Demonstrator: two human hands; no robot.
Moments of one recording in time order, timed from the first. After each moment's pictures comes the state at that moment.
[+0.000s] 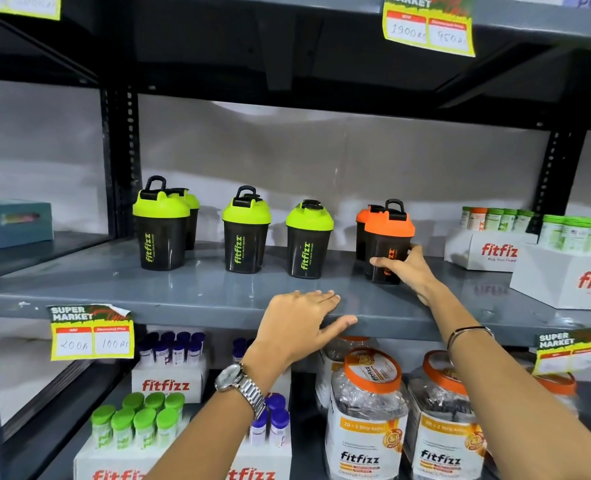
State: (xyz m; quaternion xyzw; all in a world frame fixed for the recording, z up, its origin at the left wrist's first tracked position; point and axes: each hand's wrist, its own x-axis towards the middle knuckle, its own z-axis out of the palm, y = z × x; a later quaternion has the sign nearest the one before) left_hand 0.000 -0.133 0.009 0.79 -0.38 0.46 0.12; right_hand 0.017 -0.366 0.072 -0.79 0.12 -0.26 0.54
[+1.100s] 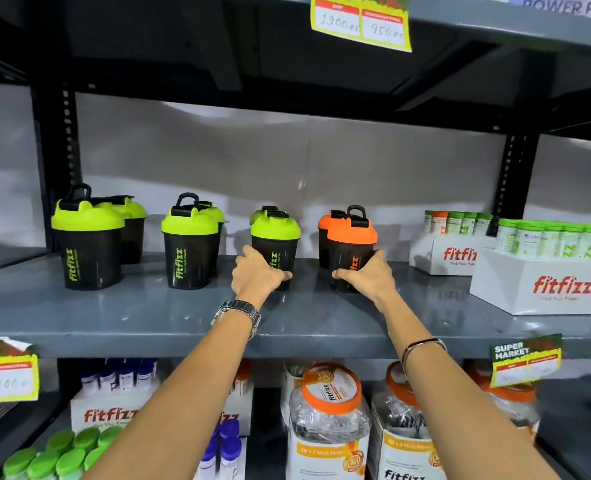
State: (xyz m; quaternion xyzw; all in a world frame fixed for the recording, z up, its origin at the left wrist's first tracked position) left_hand 0.069 -0.198 0.079 0.89 -0.02 0.15 0.43; right_hand 0.024 -0.379 0.072 -0.84 0.18 -0.30 0.40
